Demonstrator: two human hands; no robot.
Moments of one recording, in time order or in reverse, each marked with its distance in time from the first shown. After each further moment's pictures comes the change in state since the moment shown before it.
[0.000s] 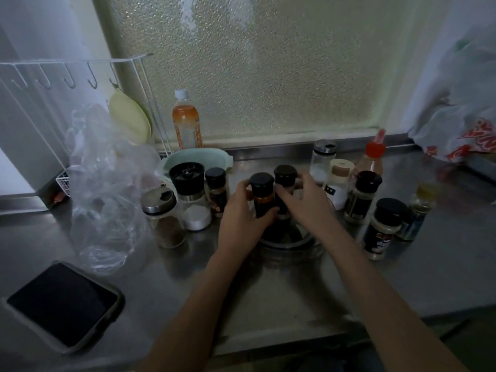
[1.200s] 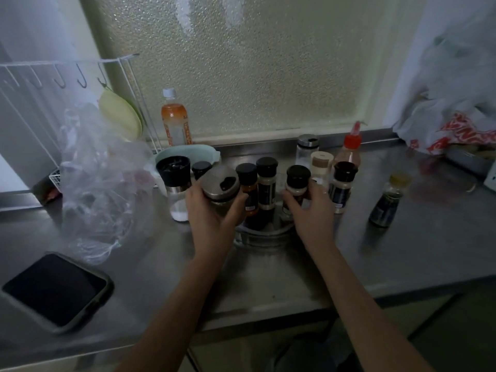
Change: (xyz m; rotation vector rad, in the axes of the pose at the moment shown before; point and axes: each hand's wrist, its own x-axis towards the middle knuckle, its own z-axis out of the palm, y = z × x) left_hand -0.037 0.026 -0.020 -0.195 0.332 0.020; right_hand -0.031 0.051 -0.005 0.105 0.311 -0.157
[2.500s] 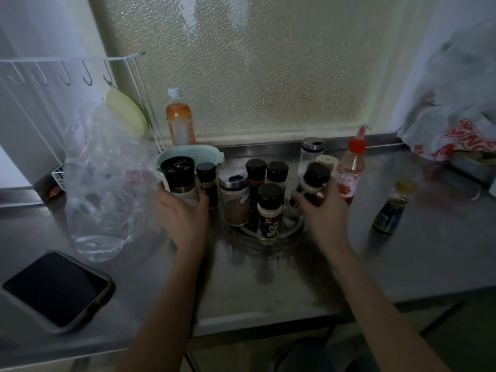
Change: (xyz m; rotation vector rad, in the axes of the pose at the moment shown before) left_hand 0.037 -0.043 -0.014 0.441 0.250 -0.258; right_hand 0.008 -0.014 -0.017 0.094 0.000 0.094
